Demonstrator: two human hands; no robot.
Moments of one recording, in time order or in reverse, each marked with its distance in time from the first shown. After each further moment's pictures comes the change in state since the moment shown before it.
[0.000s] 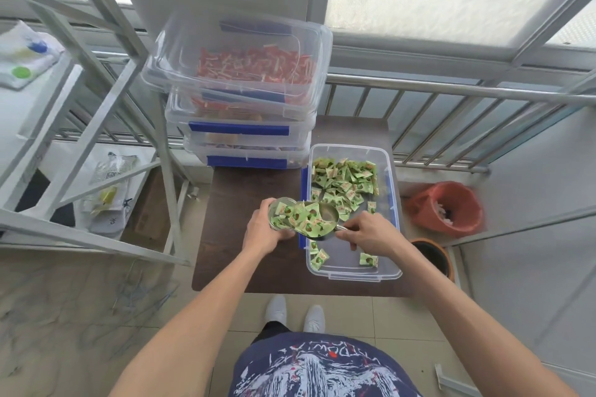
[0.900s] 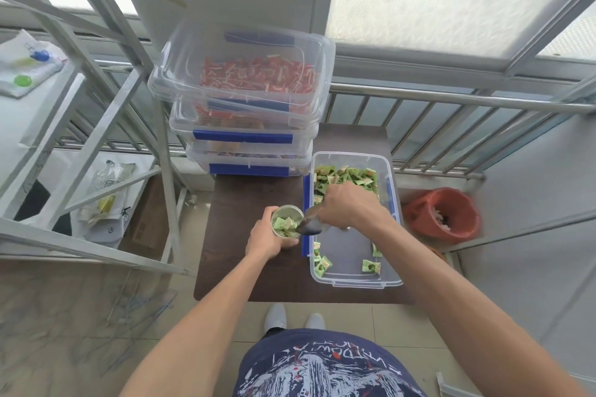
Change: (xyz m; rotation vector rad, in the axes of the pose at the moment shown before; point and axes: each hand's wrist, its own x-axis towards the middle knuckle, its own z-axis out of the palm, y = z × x) left_hand 0.011 -0.004 -0.002 0.042 -0.064 -0.073; right_hand -0.002 -0.120 -0.054 -0.340 0.023 0.130
